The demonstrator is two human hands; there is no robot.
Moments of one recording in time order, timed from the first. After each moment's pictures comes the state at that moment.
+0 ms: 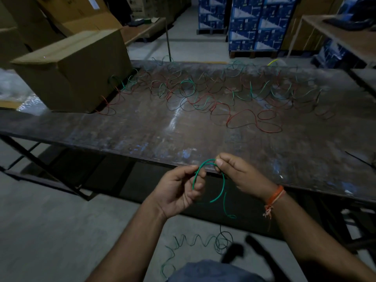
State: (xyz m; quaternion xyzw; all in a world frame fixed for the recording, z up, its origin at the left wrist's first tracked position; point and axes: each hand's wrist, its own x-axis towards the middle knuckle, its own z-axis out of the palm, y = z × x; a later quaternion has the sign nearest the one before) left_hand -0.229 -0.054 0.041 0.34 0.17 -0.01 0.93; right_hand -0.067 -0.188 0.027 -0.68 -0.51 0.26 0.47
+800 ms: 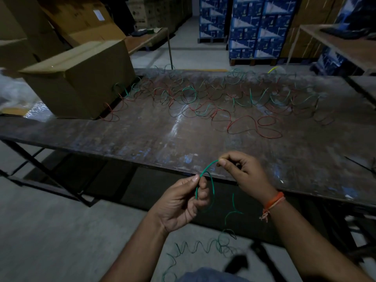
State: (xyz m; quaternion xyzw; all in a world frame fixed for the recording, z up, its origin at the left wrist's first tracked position) left_hand -0.243 -0.067 0.034 0.32 0.05 0.00 0.95; right_hand -0.063 -0.187 0.025 -0.68 -0.48 0.10 0.54
